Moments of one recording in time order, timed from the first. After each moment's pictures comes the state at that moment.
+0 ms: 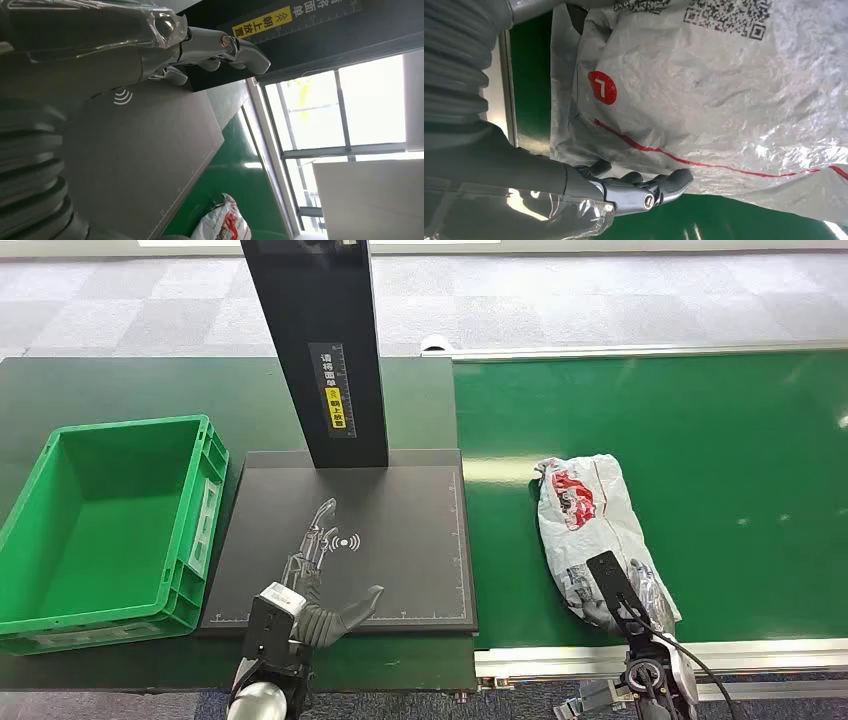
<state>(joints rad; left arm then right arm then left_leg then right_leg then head) 0.01 -0.23 -0.30 -1.43 -0.25 0.06 -0.44 -0.24 -0.04 -0.12 -0.80 0.76 -0.21 0.06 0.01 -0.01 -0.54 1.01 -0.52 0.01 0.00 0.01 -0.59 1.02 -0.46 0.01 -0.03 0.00</state>
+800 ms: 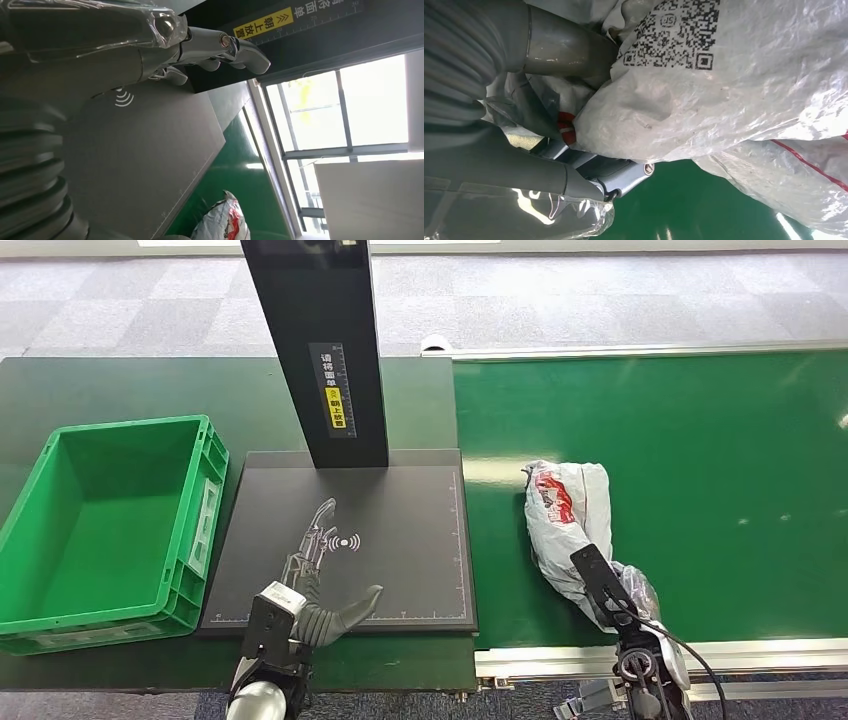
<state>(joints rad) 0.01 -0.23 -0.29 -1.43 -0.26 0.06 -0.44 -0.27 0.00 -0.16 -0.82 0.85 -0.12 -0.01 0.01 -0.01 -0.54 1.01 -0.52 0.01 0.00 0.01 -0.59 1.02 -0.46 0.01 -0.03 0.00</state>
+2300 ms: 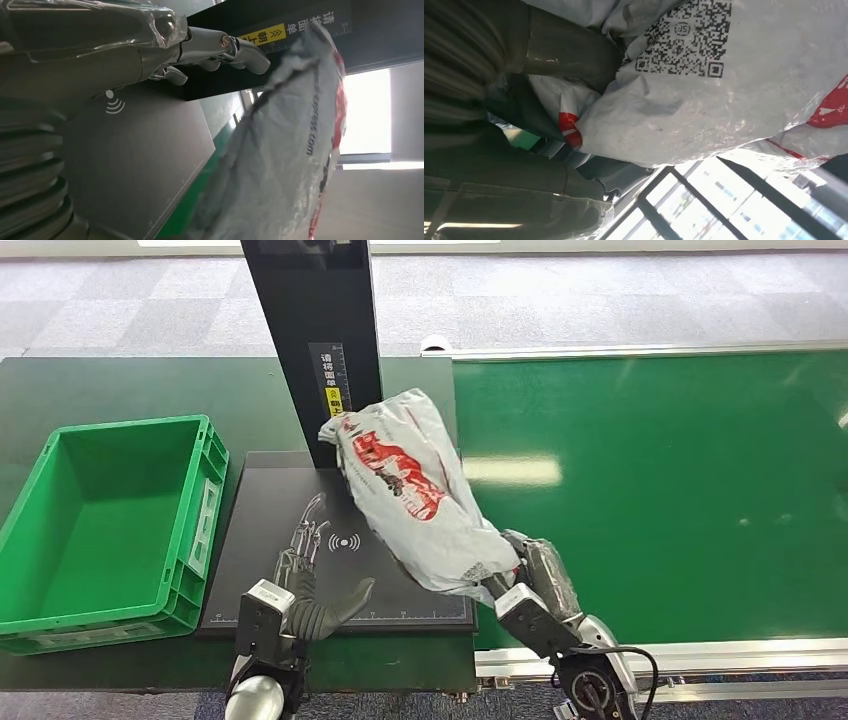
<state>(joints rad) -0.01 -0.23 -0.27 -1.41 -0.22 0.06 -0.48 -0.07 0.07 0.26 -1.37 0.61 0.03 -0.40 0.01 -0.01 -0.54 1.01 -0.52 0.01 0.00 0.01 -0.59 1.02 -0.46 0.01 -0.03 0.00</state>
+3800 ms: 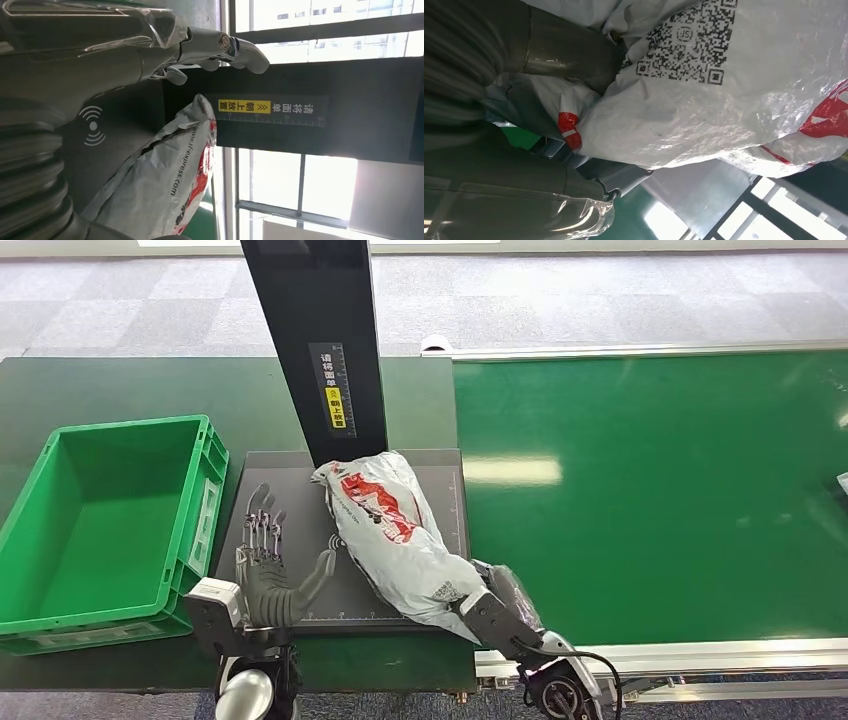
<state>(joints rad) -0.01 -0.25 -0.25 -1.43 -0.03 0.21 -0.56 -0.09 0.08 0.33 -1.18 0.51 0.08 -0.30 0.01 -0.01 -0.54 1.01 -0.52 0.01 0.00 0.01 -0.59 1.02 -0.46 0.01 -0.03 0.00</state>
